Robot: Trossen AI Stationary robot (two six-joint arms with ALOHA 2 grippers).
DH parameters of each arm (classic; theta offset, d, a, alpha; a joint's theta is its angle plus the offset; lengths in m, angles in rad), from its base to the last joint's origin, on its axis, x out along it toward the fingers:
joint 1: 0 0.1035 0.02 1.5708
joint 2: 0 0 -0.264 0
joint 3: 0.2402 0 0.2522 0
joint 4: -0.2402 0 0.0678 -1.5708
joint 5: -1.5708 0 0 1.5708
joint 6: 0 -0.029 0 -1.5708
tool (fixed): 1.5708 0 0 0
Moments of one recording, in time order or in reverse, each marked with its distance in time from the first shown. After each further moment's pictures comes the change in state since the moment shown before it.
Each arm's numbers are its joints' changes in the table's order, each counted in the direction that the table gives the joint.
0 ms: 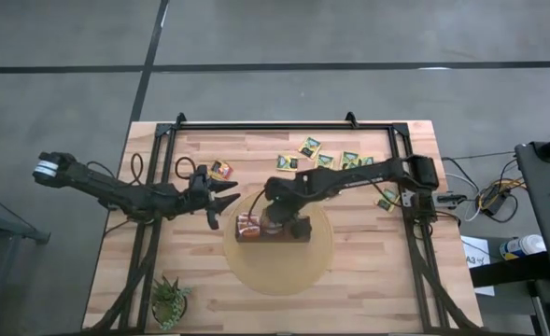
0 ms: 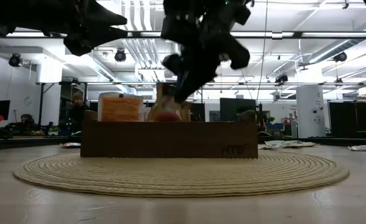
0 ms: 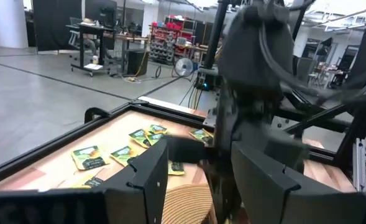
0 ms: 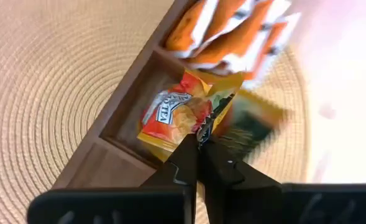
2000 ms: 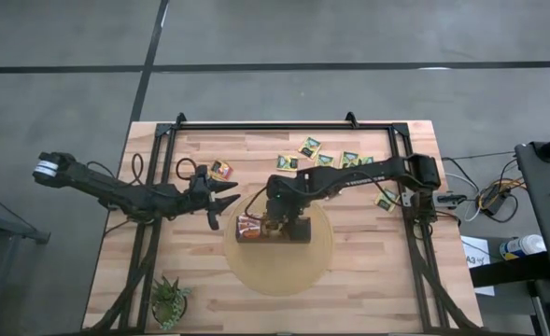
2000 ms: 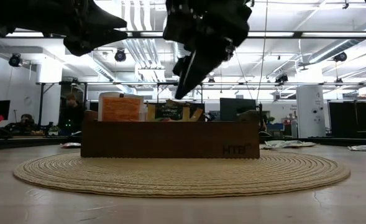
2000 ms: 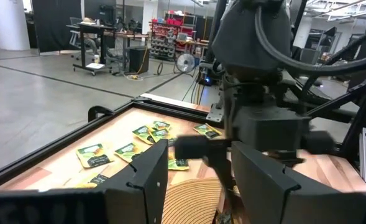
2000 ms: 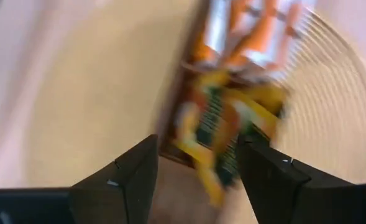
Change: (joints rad) left arm 0.000 0.000 0.000 -0.022 0.001 -0.027; right arm -0.011 0.020 -0.001 -0.025 0.173 -0.315
